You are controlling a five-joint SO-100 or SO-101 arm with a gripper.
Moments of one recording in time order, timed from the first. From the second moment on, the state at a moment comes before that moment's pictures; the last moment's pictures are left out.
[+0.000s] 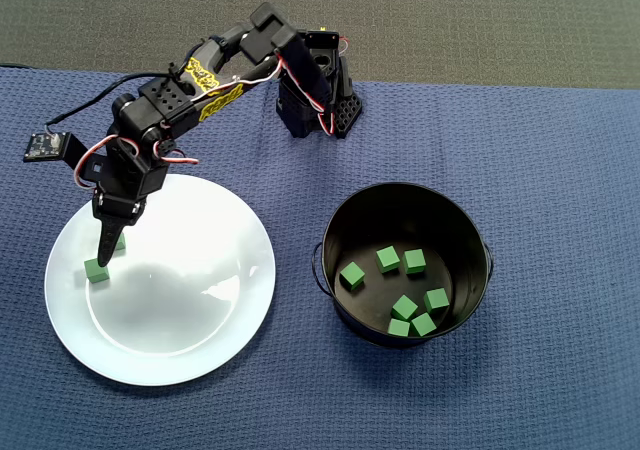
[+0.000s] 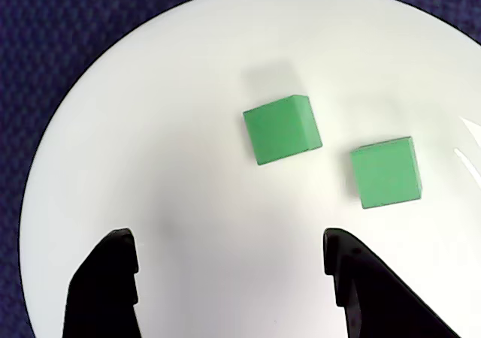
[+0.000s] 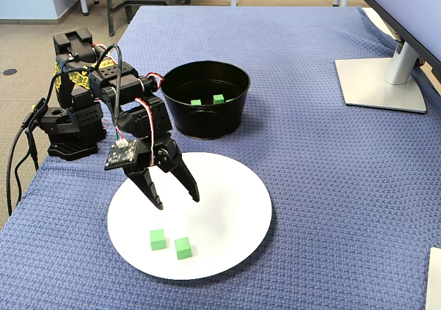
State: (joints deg) arm 46.8 65.6 63.2 62.3 -48.3
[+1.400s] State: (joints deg) arm 54.0 68.8 86.4 38.2 -60.0
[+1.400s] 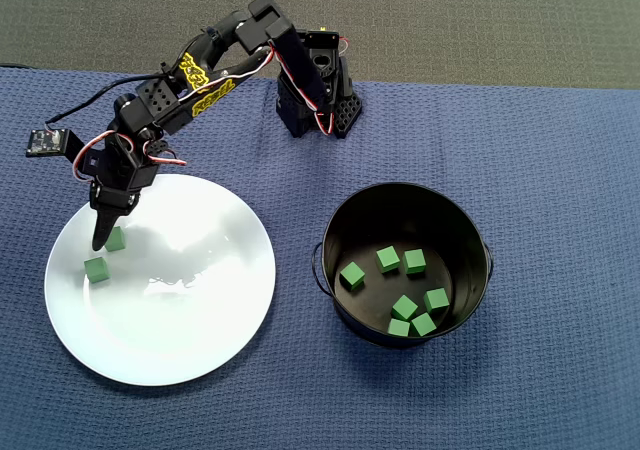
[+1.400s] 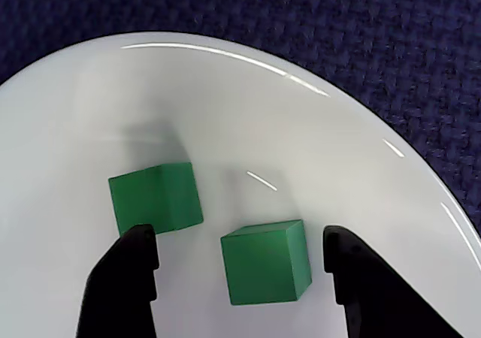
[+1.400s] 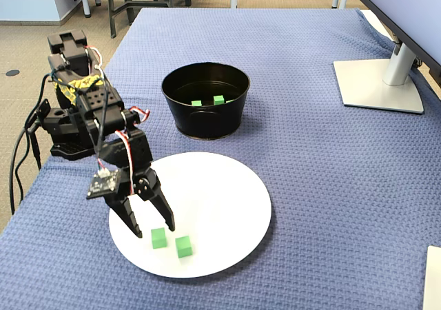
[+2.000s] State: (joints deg) arm 53.8 66.5 91.8 32.8 -60.5
